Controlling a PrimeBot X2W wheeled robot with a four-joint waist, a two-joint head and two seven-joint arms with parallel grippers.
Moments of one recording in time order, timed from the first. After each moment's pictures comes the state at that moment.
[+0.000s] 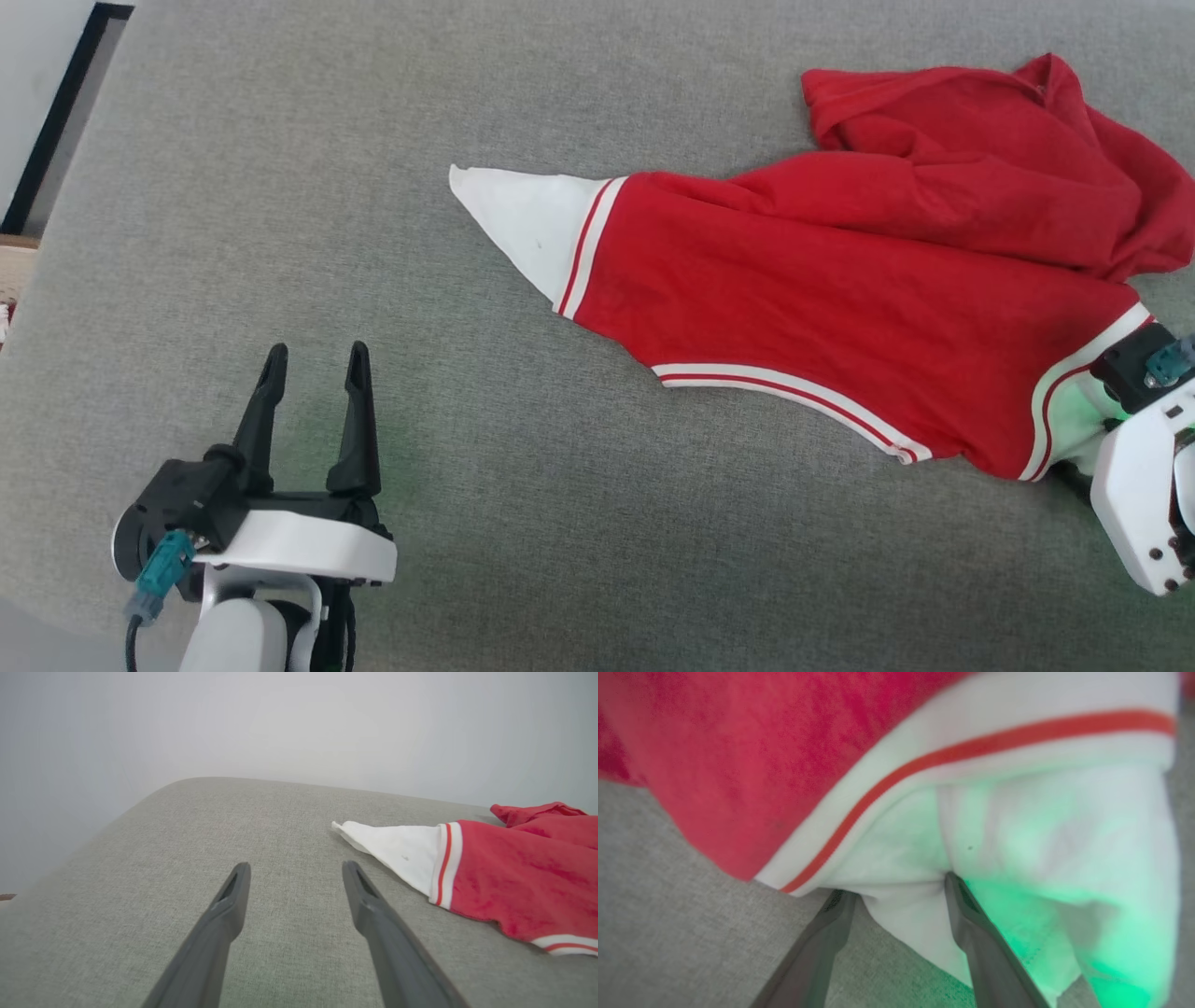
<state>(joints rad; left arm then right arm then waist) -0.14 0.12 -0.05 0.12 -0.26 -0.07 -0.26 -0.26 -0.75 0.31 0.04 0.50 0.14 0.80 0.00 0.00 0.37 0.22</state>
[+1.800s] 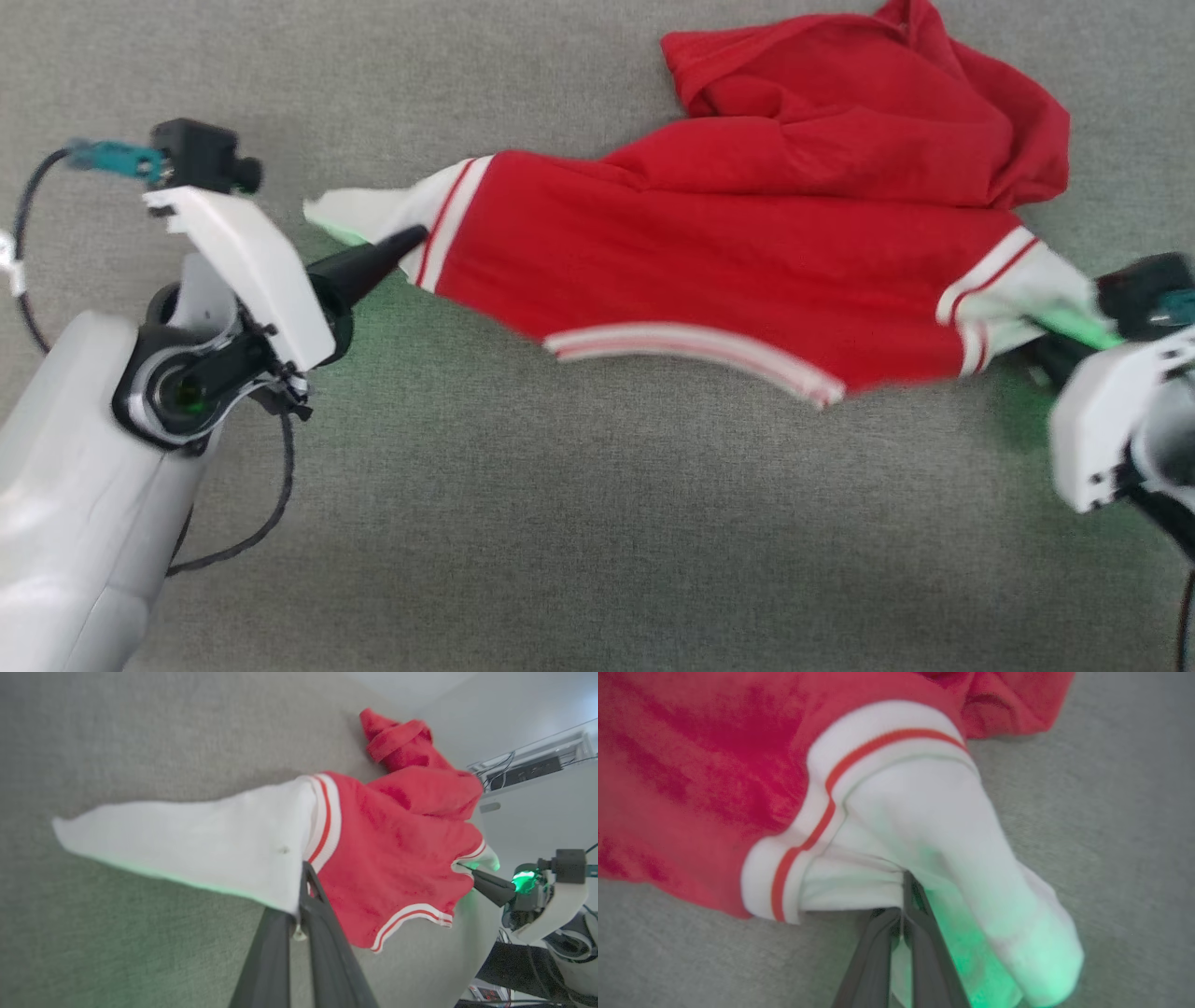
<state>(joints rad) -0.72 0.51 -0.47 0.35 -1.26 -0.13 0.54 -0.34 -0.54 0.19 0.07 0.43 0.13 0.53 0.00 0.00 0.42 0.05</state>
